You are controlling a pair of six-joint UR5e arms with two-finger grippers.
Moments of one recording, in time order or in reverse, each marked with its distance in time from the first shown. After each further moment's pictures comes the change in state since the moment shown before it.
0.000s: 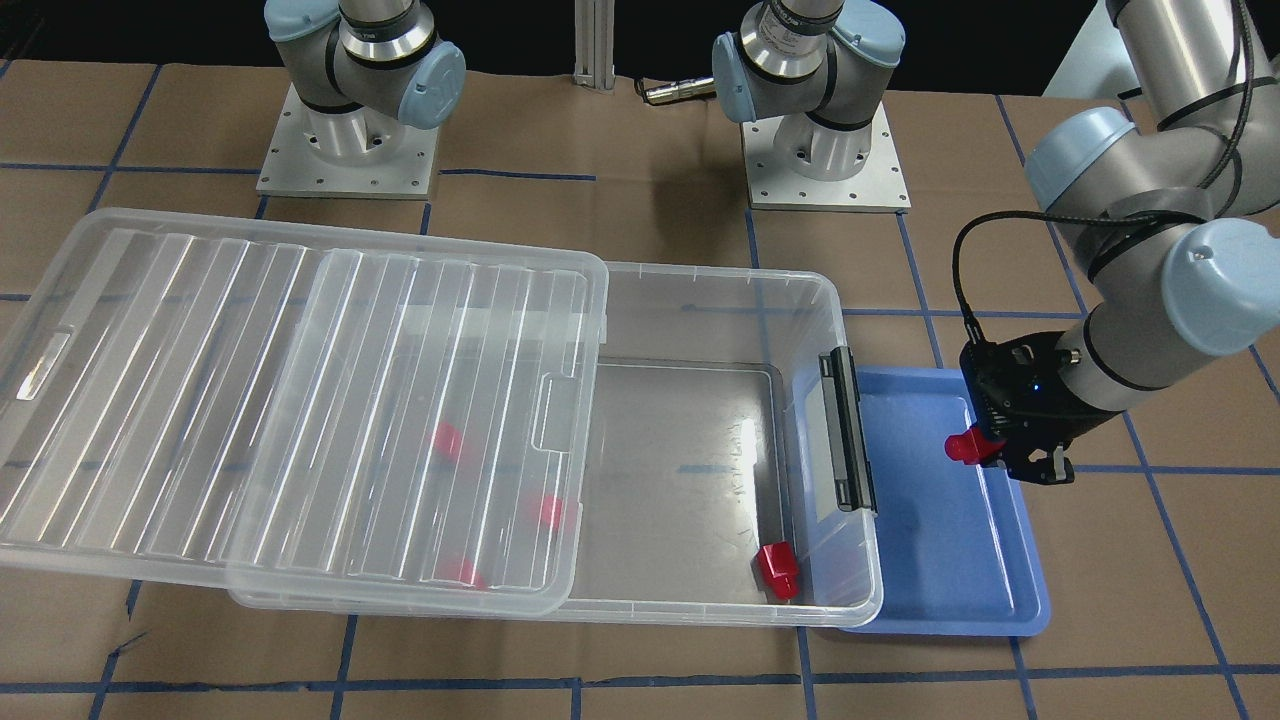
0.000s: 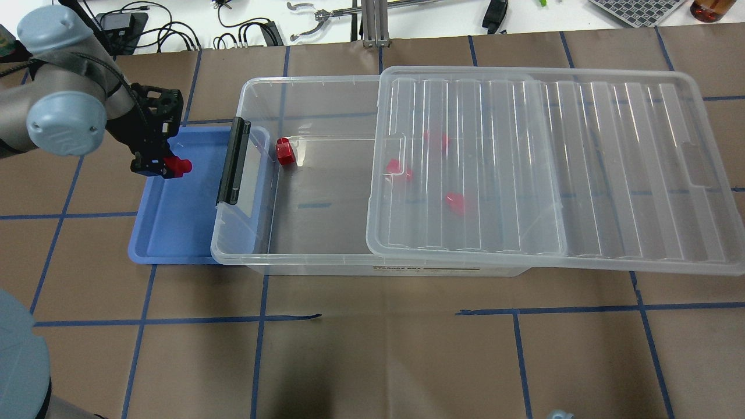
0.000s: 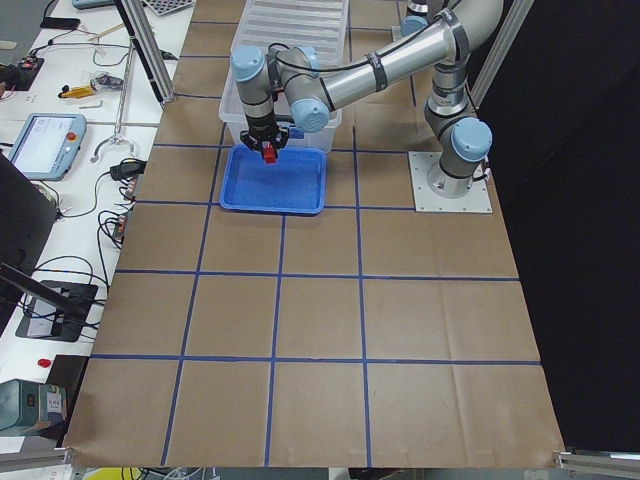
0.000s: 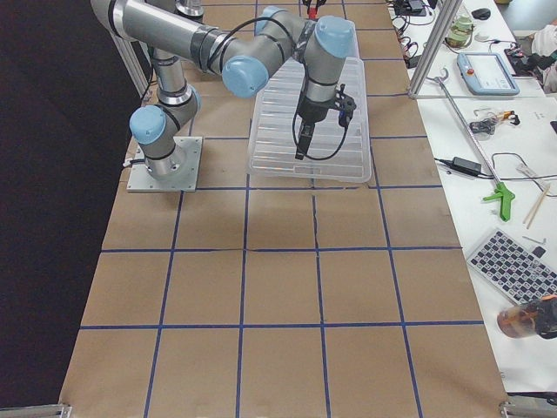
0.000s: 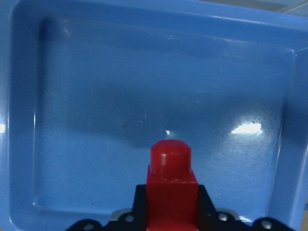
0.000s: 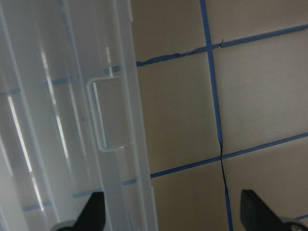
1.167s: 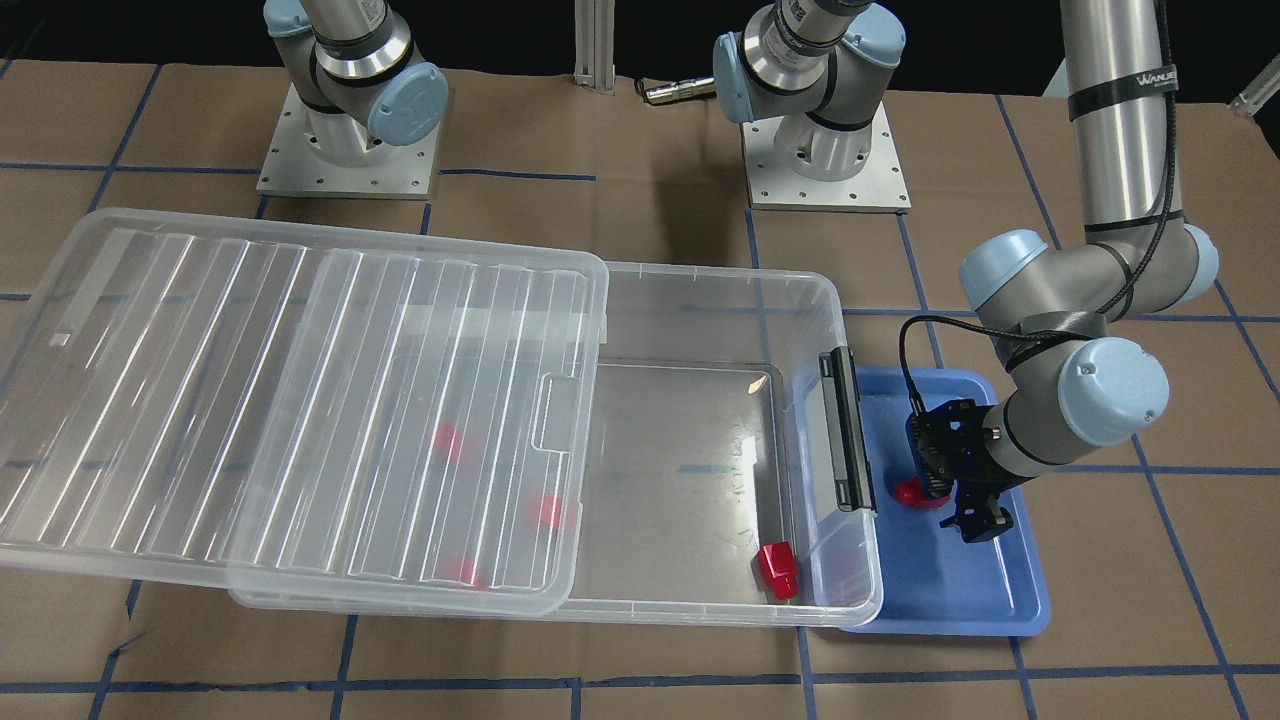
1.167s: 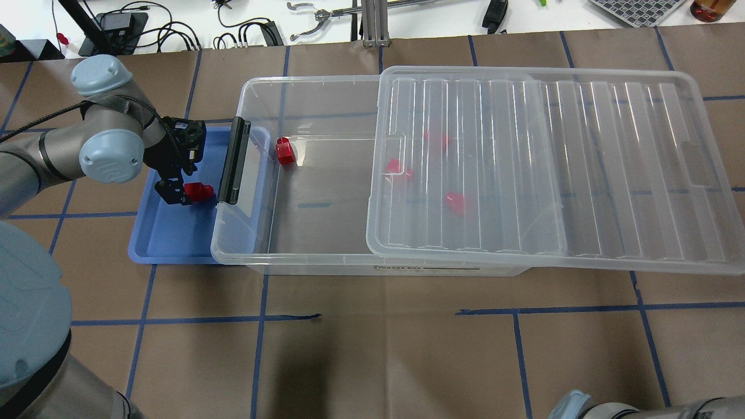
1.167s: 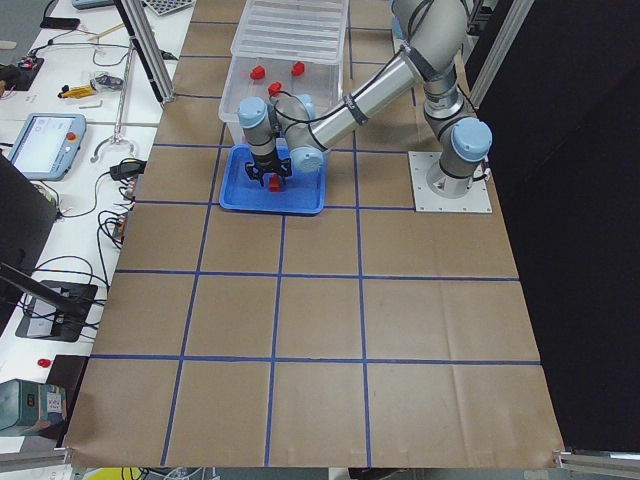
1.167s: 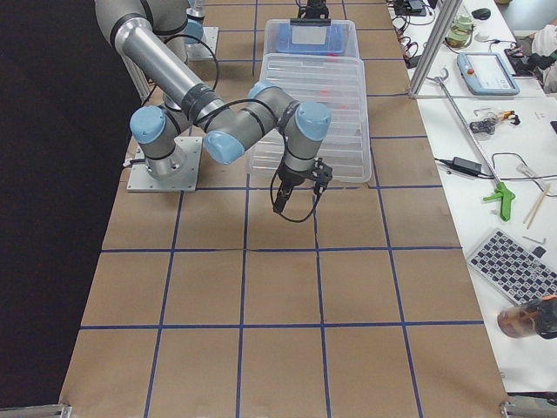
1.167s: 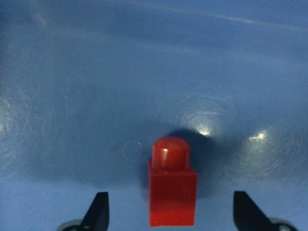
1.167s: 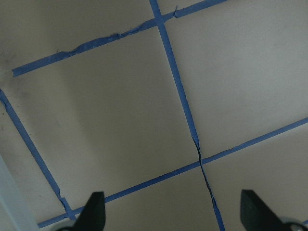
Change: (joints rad) left arm -0.005 -0.078 -0.019 0.055 -0.005 -0.026; right arm -0.151 0.047 0.200 -0.217 -0.021 -0.024
